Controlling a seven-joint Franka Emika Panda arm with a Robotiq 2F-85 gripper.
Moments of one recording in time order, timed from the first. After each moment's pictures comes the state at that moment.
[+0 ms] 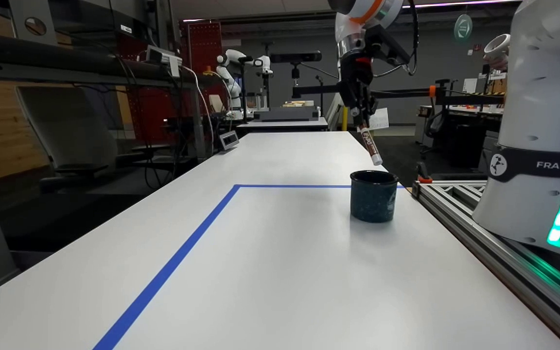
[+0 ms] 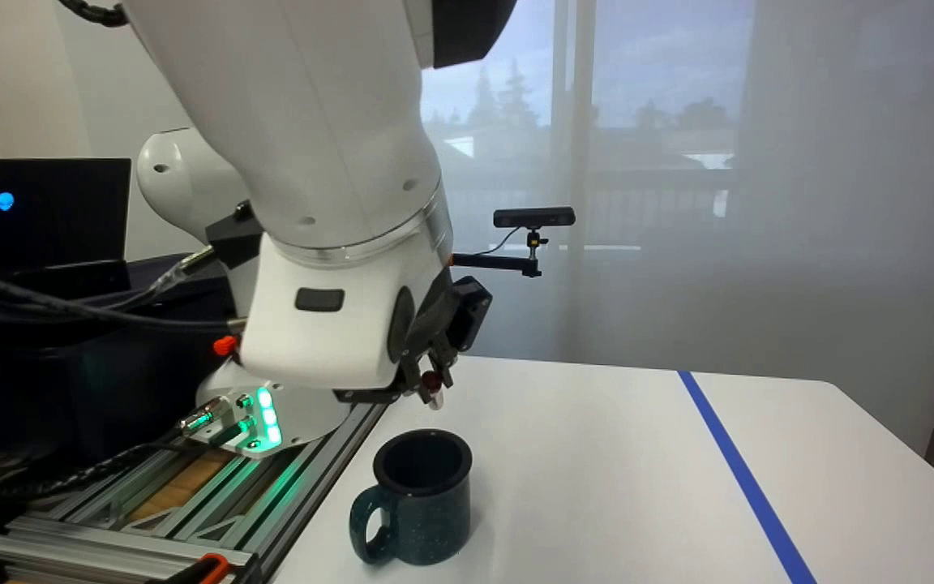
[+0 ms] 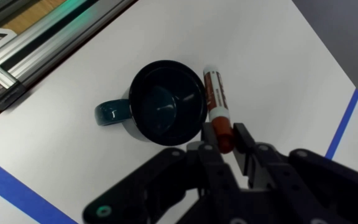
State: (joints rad) arm -0.39 -0.27 -0.49 -2.63 0.28 1.90 -0.23
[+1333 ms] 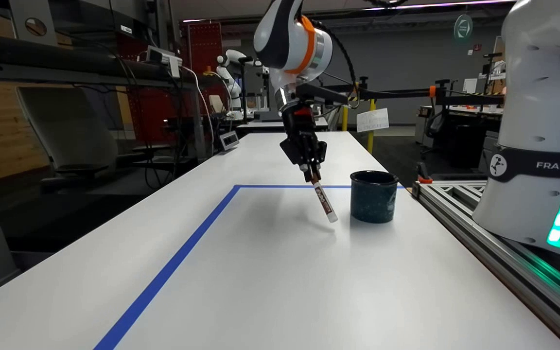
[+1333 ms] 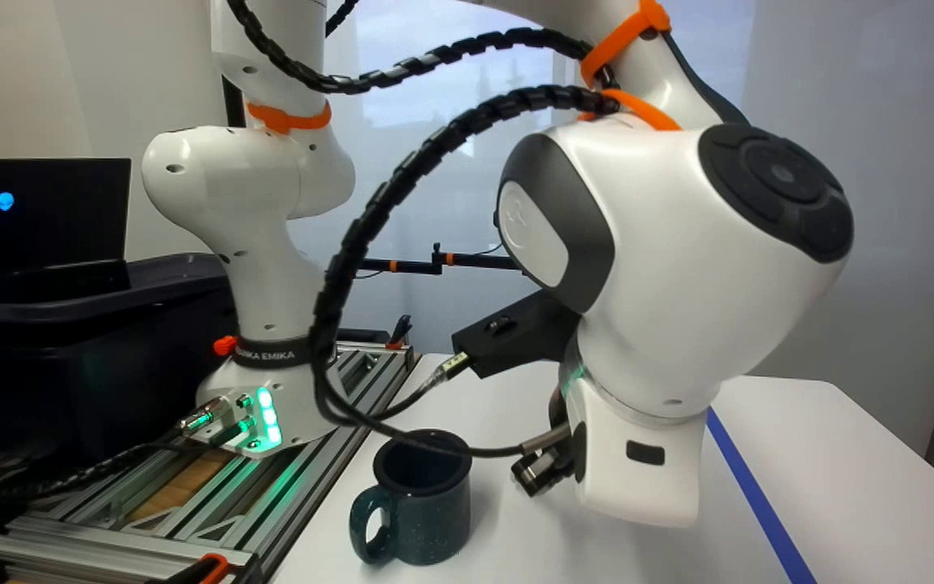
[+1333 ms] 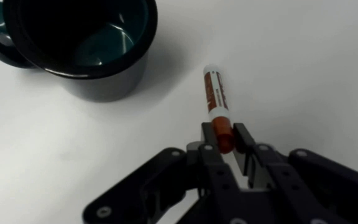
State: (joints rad) arm -0.26 0.23 -0.24 -2.38 0.42 2.10 -0.09
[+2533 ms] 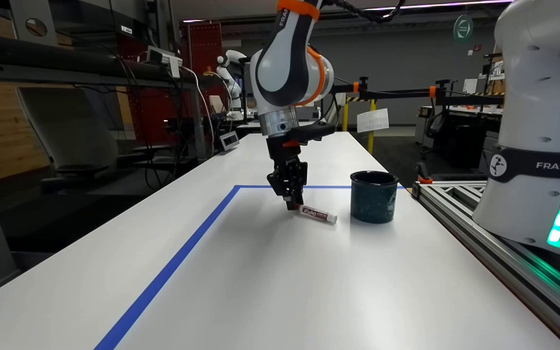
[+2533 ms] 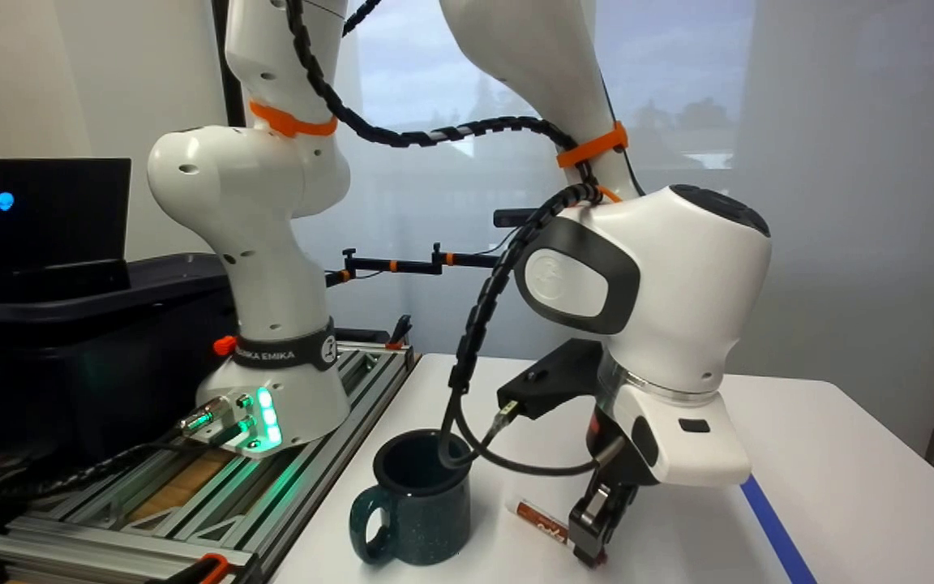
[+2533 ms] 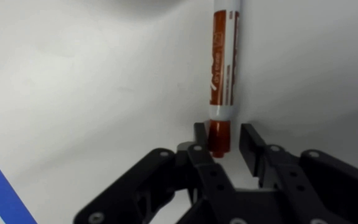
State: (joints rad) arm -0.14 0.33 -0.16 -2.47 0.17 2.61 0.04
